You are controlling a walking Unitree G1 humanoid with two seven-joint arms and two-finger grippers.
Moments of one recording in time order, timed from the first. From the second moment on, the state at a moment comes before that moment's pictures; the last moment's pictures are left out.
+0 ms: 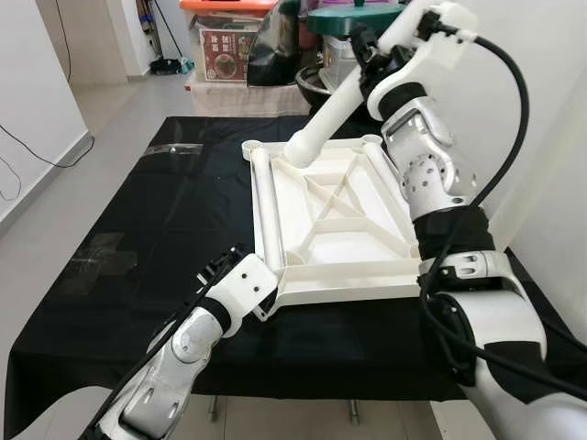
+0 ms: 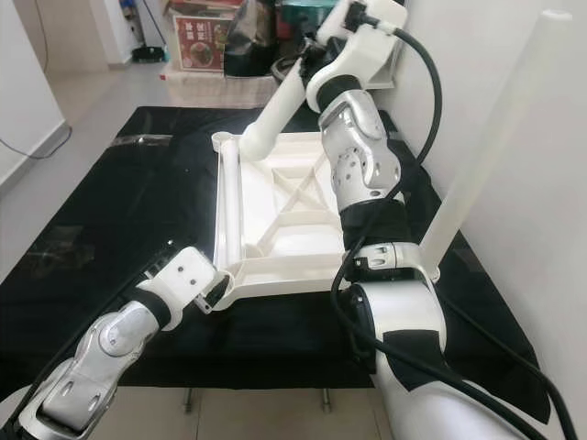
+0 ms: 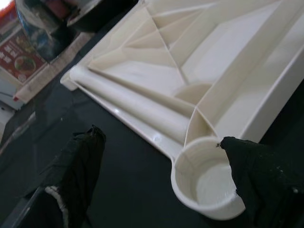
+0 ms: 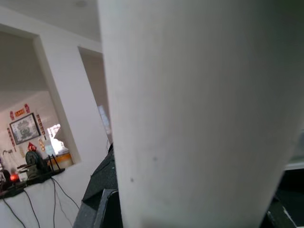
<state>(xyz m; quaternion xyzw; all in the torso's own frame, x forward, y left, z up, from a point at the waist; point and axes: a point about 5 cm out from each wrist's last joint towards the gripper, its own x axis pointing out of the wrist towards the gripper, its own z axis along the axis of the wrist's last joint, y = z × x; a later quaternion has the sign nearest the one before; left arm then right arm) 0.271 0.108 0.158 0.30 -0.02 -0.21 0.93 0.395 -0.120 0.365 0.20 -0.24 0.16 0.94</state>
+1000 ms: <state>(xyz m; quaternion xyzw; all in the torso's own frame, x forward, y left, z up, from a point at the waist) 0.295 0.150 0.188 0.26 -0.06 -0.15 0.95 0.372 -0.079 0.309 0.23 -0.13 0.29 0.92</state>
